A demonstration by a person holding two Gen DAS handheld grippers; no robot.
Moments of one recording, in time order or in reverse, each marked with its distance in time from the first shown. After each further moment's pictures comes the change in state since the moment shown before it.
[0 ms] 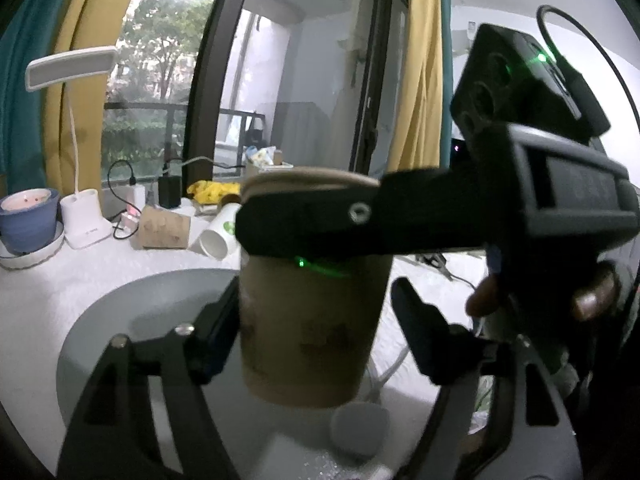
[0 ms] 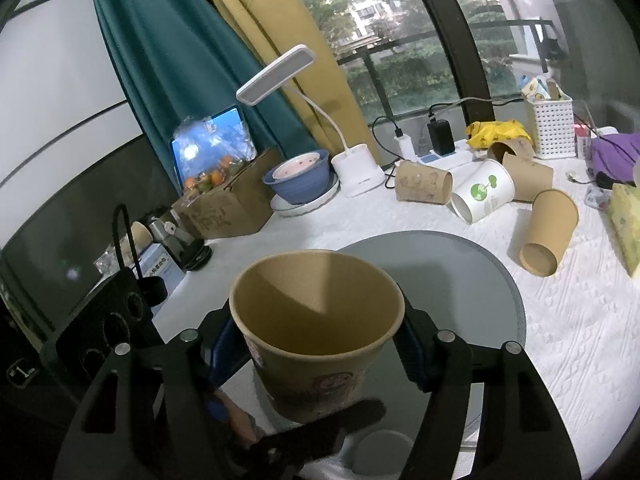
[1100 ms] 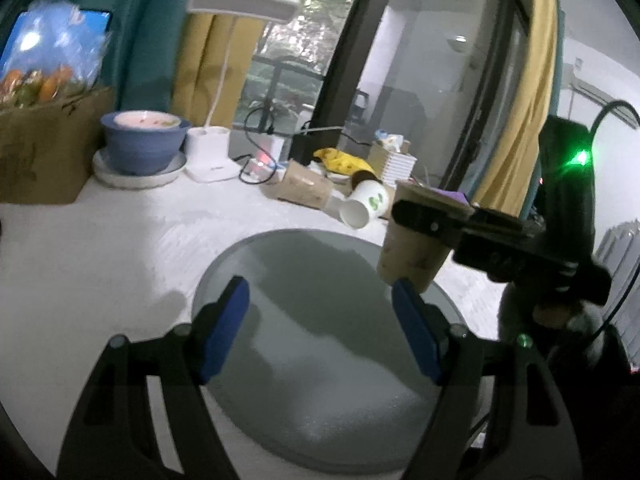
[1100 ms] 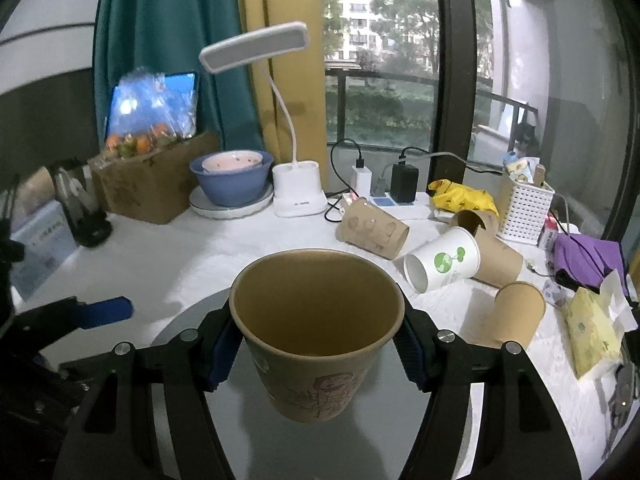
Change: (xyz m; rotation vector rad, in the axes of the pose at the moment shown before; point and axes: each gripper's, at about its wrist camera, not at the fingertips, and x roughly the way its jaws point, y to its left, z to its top) left arm -0.068 0.101 -0.016 -0.290 0.083 0.273; right arm 0.092 0.011 0.019 -0.295 -0.034 -0.348
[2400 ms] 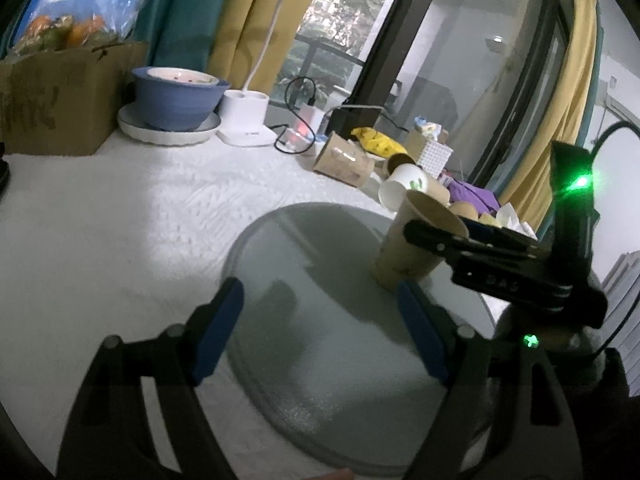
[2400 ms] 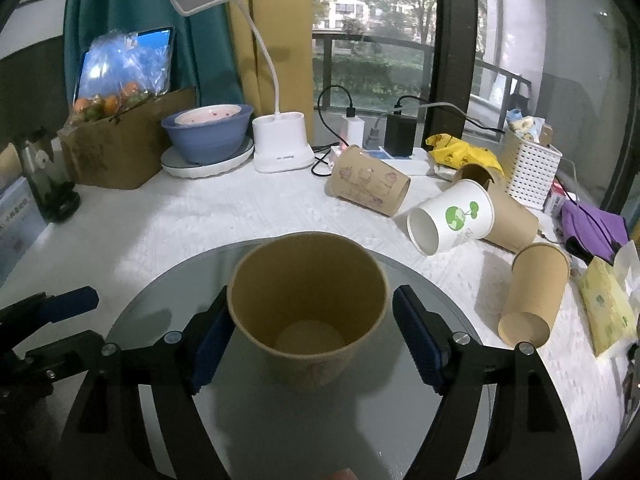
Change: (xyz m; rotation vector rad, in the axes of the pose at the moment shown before) left arm 0.025 0.027 -0.007 -0.089 0.065 0.072; right arm 0.042 -0.001 -0.020 0.025 0.122 -0.049
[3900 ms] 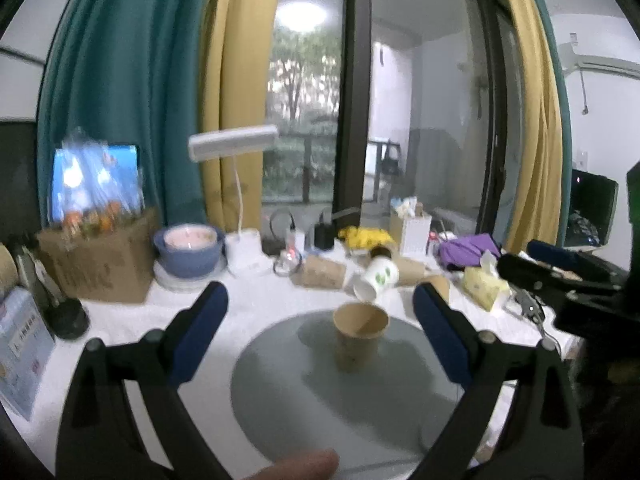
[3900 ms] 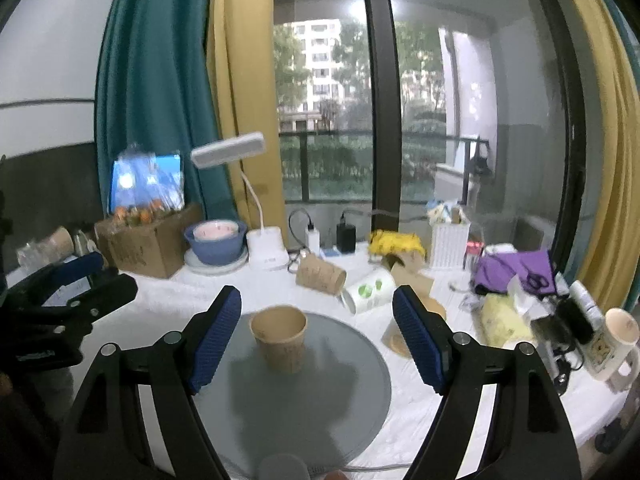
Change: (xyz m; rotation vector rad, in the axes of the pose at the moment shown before) left arm -0.117 -0.130 0.035 0.269 -0.345 0.181; right arm -0.211 -0.039 -0.012 0.073 -0.353 -0.046
